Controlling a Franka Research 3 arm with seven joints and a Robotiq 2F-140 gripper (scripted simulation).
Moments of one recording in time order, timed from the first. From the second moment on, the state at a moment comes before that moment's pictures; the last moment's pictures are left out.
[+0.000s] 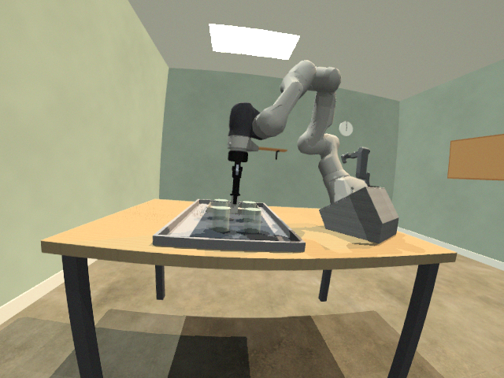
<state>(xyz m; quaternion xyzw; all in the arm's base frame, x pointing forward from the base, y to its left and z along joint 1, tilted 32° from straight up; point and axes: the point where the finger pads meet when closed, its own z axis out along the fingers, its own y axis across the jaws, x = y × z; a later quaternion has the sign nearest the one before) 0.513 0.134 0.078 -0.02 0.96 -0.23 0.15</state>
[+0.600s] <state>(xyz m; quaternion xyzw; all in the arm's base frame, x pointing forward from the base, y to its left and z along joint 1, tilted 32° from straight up) 0.515 0.135 0.079 -0.02 0.96 -0.23 0.15</state>
